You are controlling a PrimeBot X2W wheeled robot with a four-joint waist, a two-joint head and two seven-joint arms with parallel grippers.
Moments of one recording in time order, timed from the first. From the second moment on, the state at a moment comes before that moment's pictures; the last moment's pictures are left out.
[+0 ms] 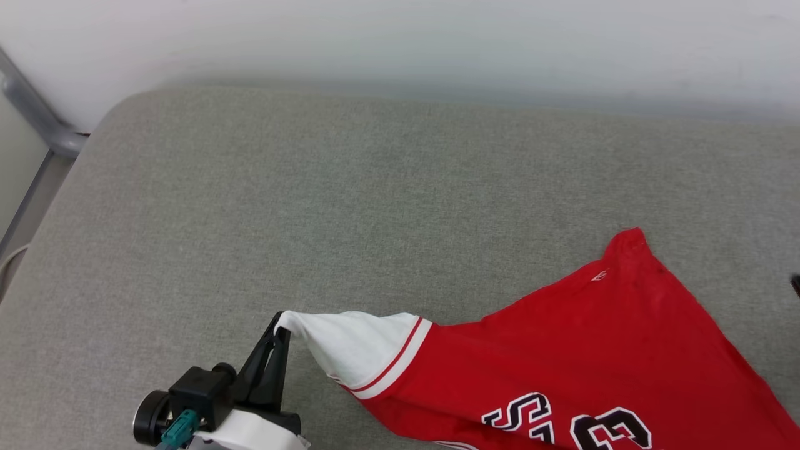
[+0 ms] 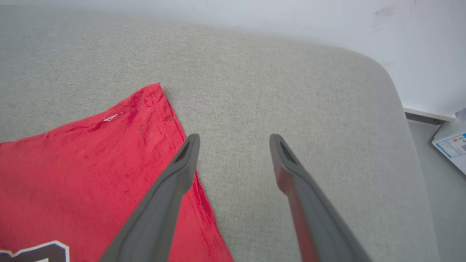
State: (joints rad) left arm 0.03 0.17 -0.19 0.06 -0.26 -0.06 -0.23; right arm -0.03 -0.61 -0.17 -0.02 0.57 0.13 0.50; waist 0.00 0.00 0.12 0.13
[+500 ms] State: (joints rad) left arm -0.05 0.13 -0.25 0.05 -0.25 -0.07 -0.25; right arm -0.49 -0.74 0.30 0.09 0.59 0.13 0.86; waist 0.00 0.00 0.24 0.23
